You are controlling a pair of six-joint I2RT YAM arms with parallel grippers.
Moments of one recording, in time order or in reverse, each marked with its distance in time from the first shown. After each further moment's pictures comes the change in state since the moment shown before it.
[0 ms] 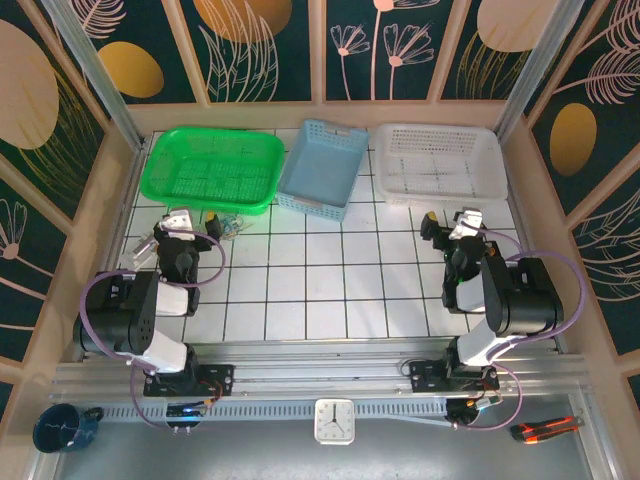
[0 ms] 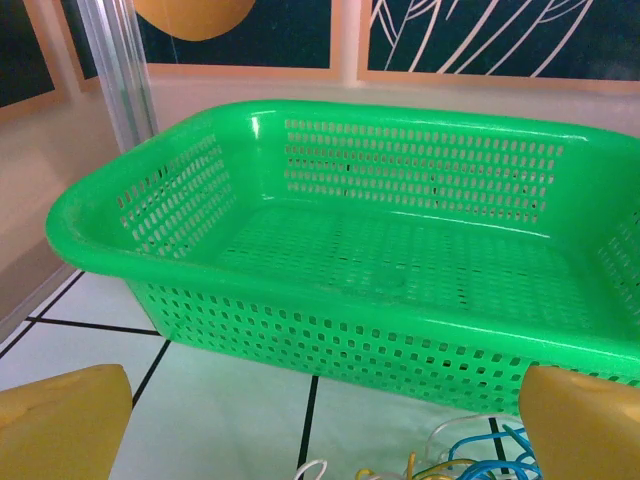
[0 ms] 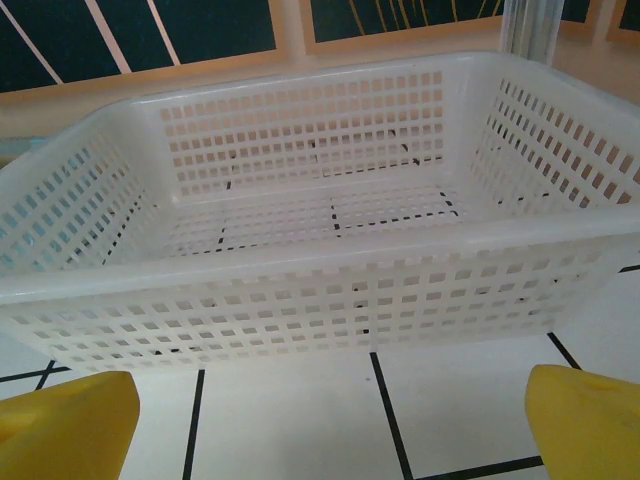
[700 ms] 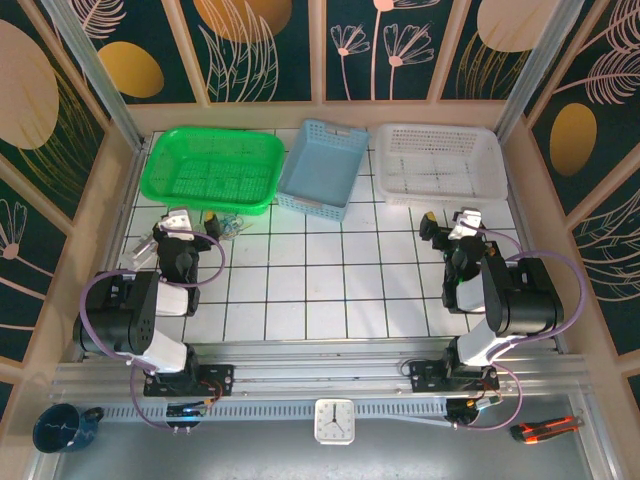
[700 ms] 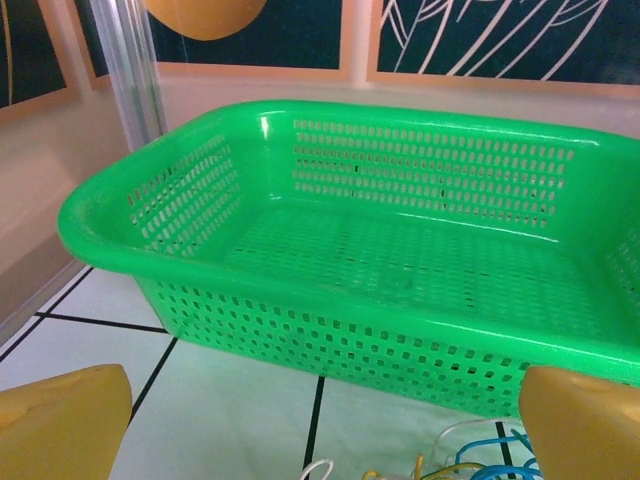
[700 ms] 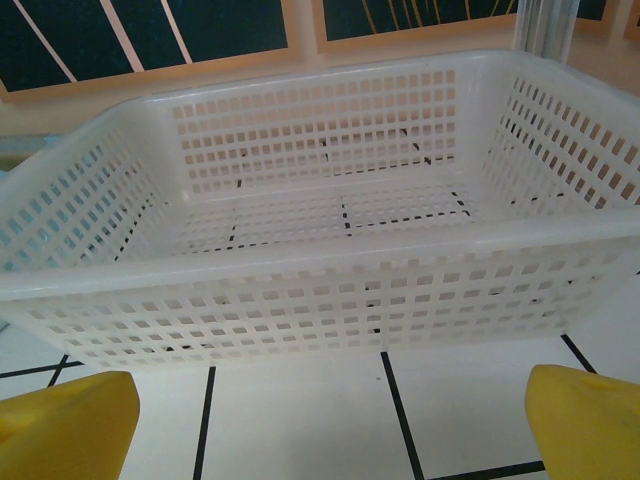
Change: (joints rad) left arm 0.000 0.000 -0.001 0.002 -0.024 -0.014; right arm 0.000 0.000 0.000 0.000 -0.020 0.000
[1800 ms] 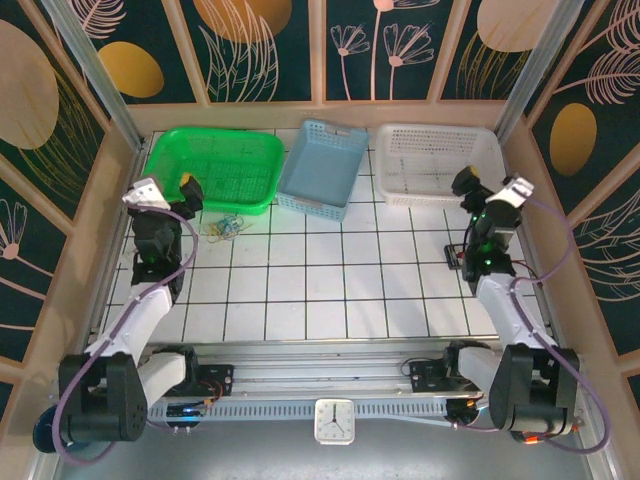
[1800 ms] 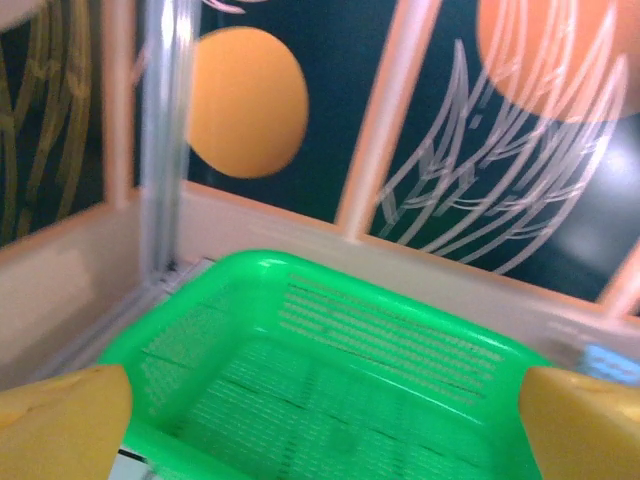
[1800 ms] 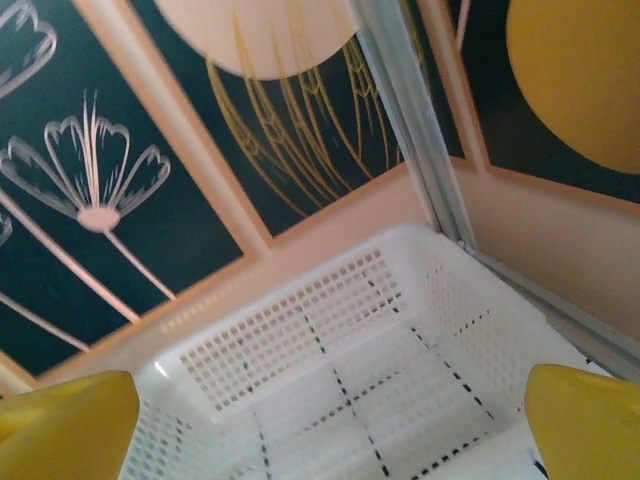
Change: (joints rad) left arm 0.000 -0.476 0.293 -0.663 -0.029 -0.219; right arm -0.048 -0.529 0.362 -0.806 0.172 0.363
